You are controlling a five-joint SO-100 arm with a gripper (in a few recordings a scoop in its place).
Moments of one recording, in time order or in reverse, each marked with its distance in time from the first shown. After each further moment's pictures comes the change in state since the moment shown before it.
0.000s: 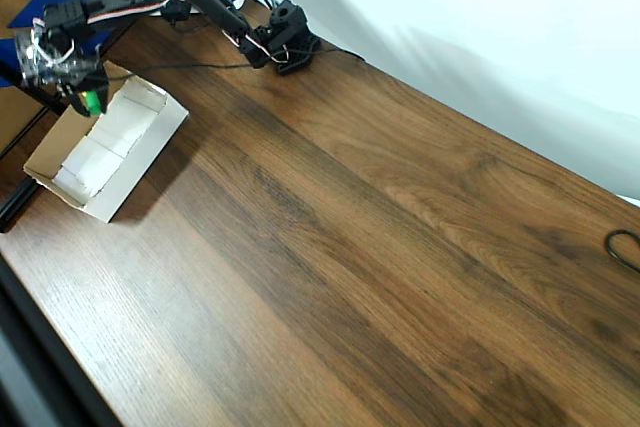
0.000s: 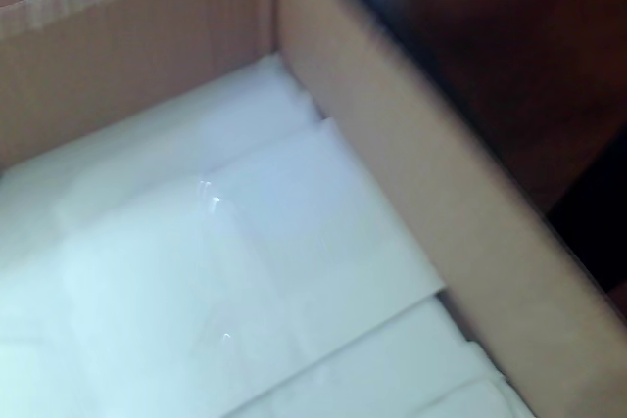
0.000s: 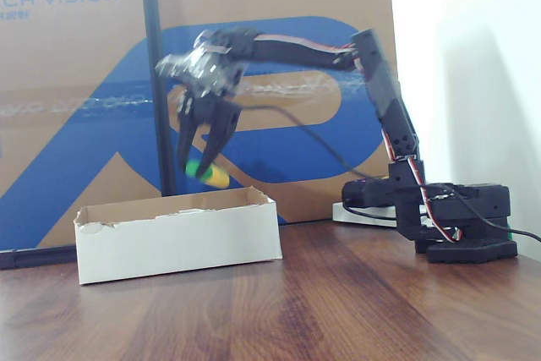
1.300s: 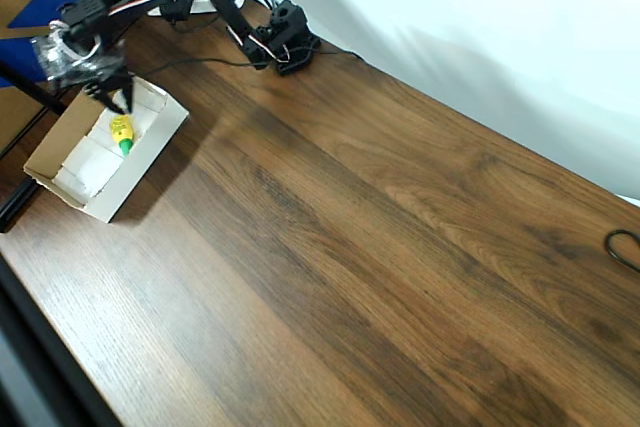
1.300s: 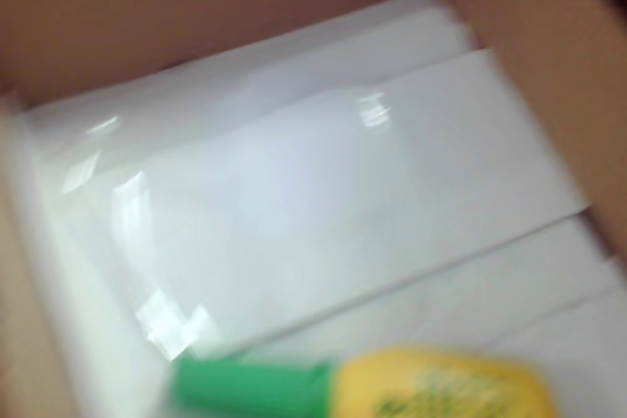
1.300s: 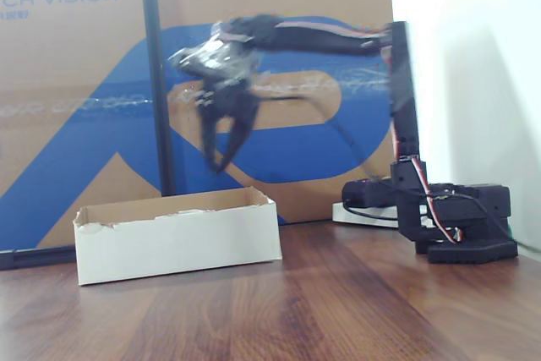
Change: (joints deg) arm -9.3 23.6 27.5 -0.9 -0.3
